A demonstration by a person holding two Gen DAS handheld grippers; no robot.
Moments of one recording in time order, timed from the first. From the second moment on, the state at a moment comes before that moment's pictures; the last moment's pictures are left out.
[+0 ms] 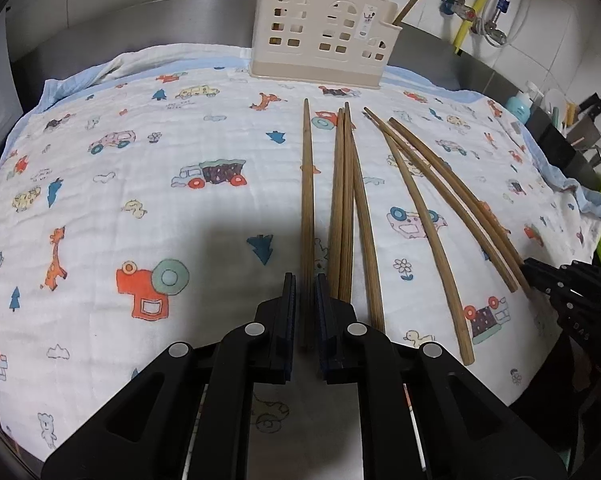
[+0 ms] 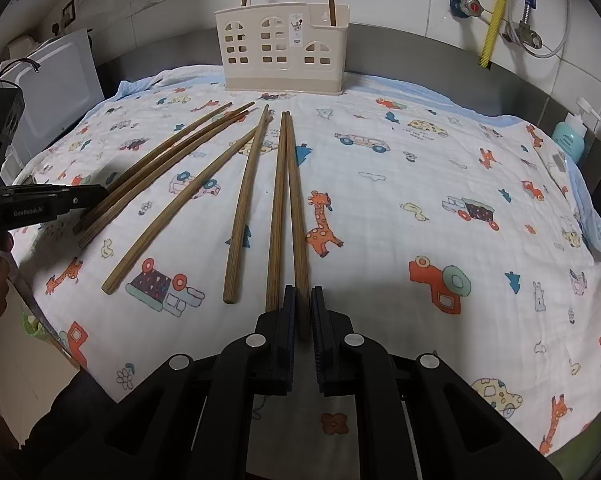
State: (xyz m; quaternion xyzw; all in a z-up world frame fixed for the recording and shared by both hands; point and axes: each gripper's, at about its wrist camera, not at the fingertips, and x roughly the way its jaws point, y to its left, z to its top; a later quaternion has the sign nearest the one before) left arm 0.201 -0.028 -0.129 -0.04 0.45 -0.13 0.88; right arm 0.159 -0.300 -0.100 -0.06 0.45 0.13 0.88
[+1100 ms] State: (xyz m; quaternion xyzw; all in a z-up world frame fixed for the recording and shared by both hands) left arm 0.191 -0.018 -0.051 -0.01 0.35 -0.14 0.93; right arm 0.160 -0.304 -0.008 -0.05 0.35 0.14 0.92
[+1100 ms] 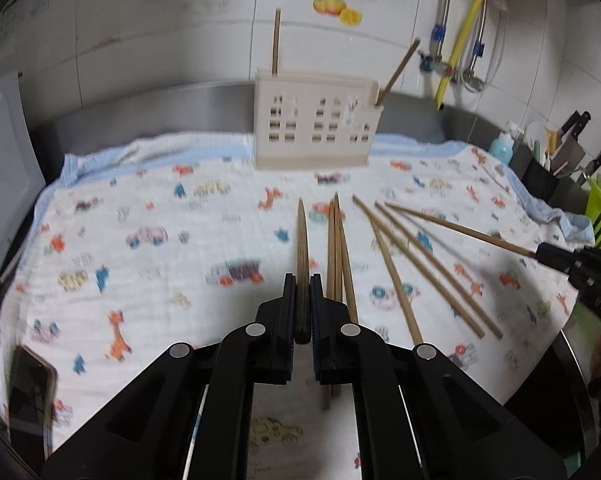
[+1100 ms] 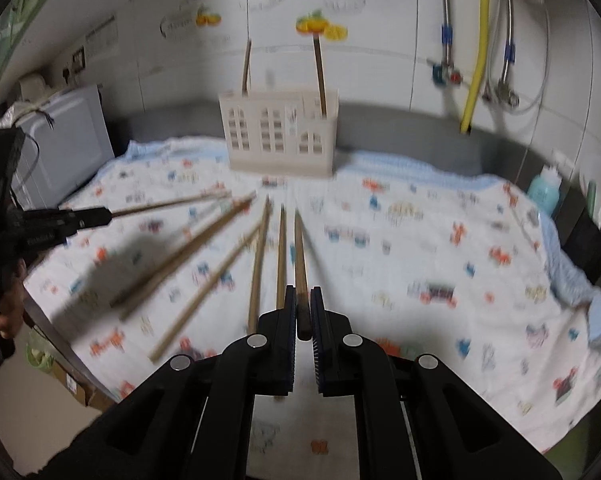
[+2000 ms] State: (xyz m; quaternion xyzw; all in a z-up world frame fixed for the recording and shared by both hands) left arm 0.257 -0.024 0.036 0.02 0.29 -0.17 0.94; right arm 0.309 -0.279 0.154 -0.08 0.27 0.14 0.95
